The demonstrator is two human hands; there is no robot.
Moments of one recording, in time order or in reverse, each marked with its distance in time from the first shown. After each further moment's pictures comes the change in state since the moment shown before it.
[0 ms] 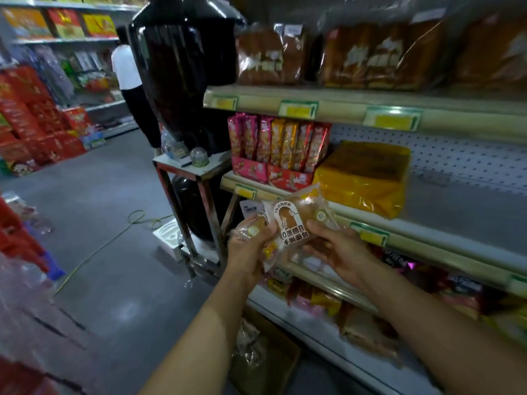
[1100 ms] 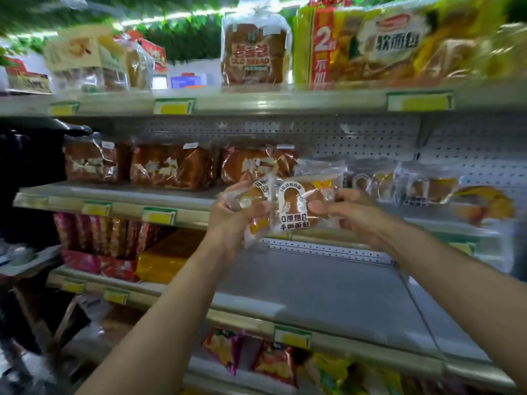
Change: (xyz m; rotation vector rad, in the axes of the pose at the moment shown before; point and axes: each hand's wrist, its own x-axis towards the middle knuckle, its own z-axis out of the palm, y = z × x) left_hand -0.116 -0.032 0.449 0.159 -0.529 0.229; right_hand -0.202 -0.335 -0.312 -0.601 0.222 -0.442
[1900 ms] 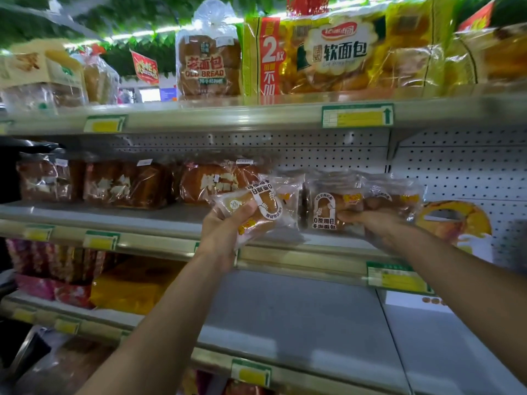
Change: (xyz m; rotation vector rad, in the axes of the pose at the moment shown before) left_hand 0.050 -0.038 0.099 -0.078 0.066 -0.018; right_hand 0.074 0.060 -0.163 0.173 0.249 0.162
